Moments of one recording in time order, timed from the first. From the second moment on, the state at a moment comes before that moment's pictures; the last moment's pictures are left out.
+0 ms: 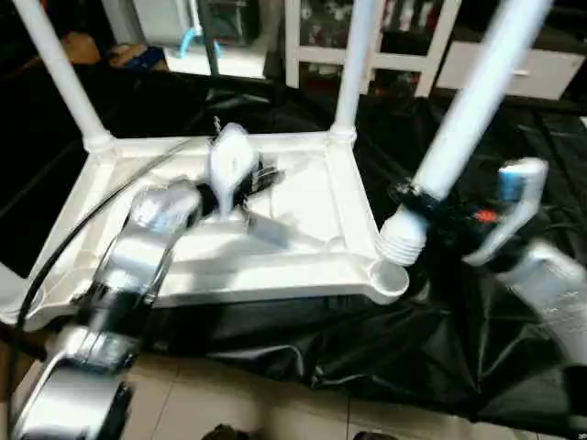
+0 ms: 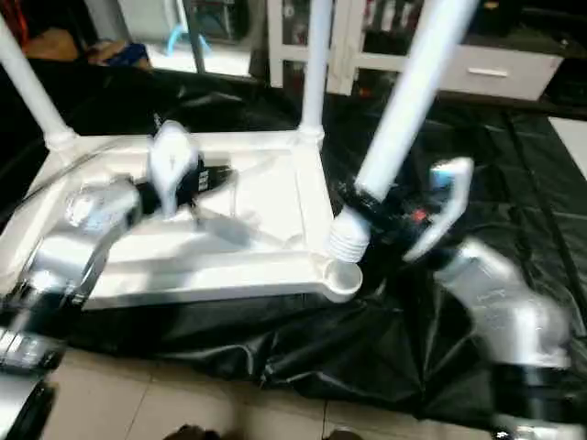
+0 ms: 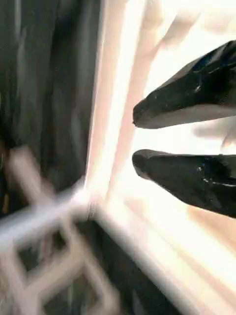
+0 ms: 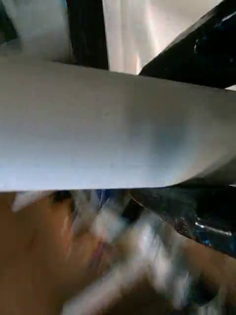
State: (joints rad) left arm -0.59 0.41 -0.18 0.30 -0.10 0.14 -0.86; right arm -0.32 -0.49 -0.24 0.00 1.07 0.72 0.85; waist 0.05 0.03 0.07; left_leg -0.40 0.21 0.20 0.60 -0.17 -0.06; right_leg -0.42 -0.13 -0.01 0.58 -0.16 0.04
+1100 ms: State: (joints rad) left arm -0.43 0.35 -0.40 0.27 0.02 -0.02 -0.93; right arm -0.27 -0.55 -0.24 -0.03 1.09 0.74 0.74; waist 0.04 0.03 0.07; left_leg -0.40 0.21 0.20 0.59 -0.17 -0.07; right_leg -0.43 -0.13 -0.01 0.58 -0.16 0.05
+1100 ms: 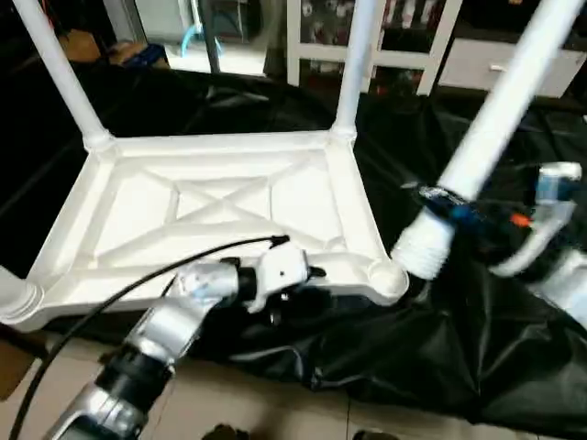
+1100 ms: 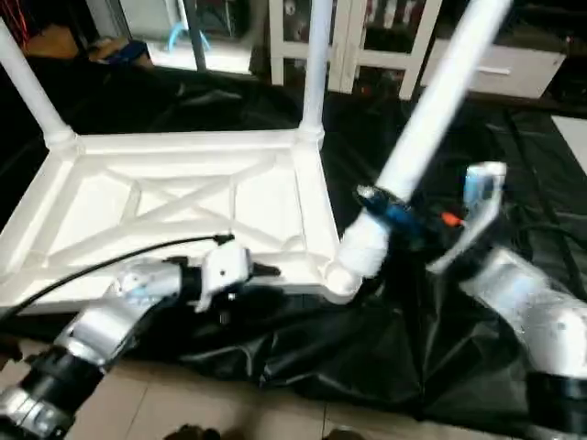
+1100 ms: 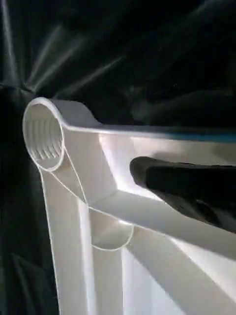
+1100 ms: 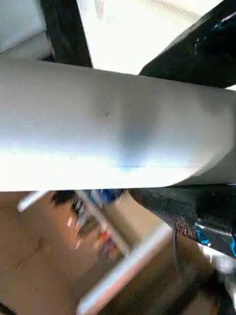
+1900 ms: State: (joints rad) left arm -0.45 0.43 -0.43 0.28 0.09 -0.05 -0.98; right arm -0.24 -0.48 -0.11 -0.03 0.77 0.48 0.81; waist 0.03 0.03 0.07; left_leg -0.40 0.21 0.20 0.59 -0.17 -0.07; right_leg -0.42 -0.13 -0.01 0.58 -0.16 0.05
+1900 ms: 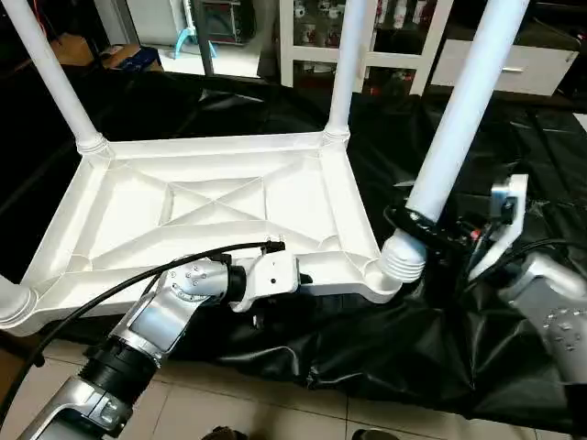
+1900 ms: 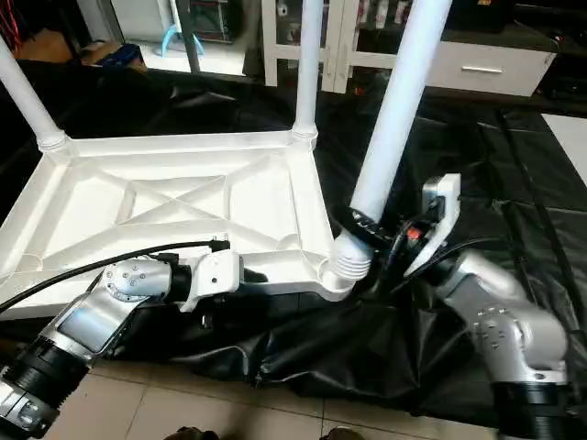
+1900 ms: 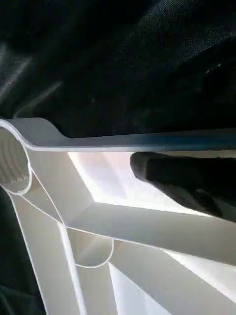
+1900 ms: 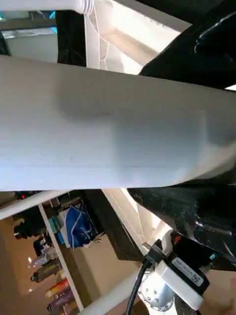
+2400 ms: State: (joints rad) left arm -0.45 0.43 -0.44 0.28 0.11 -0.05 -0.96; right arm -0.24 -0.39 -0.11 0.17 0.71 0.37 0.85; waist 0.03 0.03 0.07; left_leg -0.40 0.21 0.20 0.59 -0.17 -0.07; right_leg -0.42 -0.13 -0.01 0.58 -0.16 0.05
